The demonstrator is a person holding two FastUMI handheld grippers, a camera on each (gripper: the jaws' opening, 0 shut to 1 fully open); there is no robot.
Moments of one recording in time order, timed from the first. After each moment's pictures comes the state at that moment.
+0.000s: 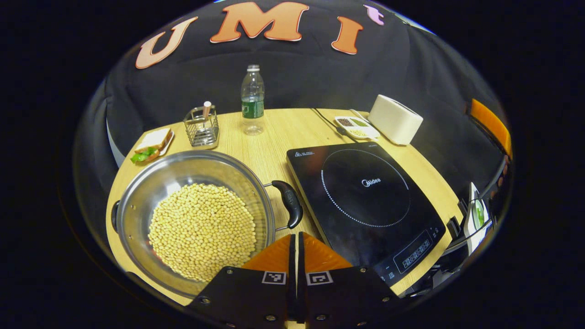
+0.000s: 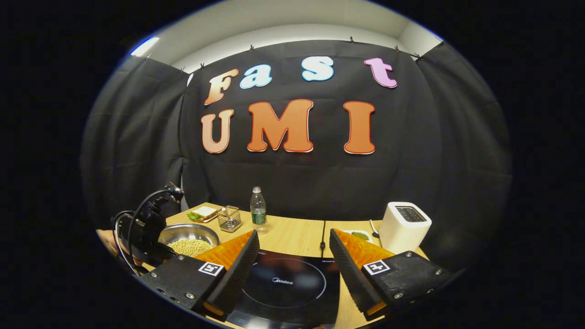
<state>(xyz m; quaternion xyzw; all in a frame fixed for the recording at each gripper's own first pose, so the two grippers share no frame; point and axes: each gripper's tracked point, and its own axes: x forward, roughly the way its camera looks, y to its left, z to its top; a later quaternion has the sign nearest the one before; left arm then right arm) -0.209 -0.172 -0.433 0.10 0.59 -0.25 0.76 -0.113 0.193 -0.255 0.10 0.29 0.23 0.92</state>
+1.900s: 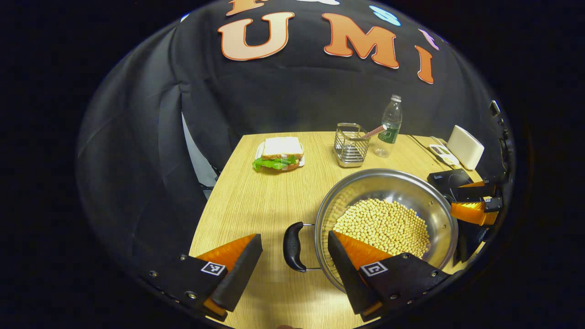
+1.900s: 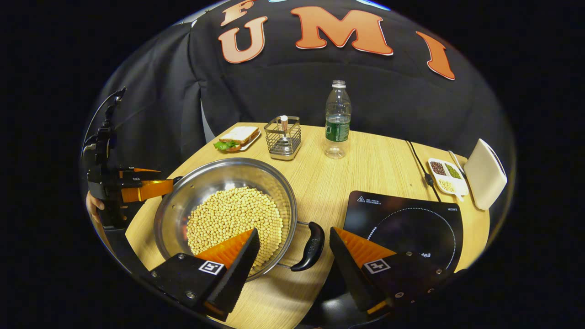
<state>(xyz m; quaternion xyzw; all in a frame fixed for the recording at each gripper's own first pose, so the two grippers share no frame) -0.072 0.108 -0.431 0.15 0.56 -0.10 0.81 -0.194 0.429 -0.378 0.05 0.54 0.31 0.78</state>
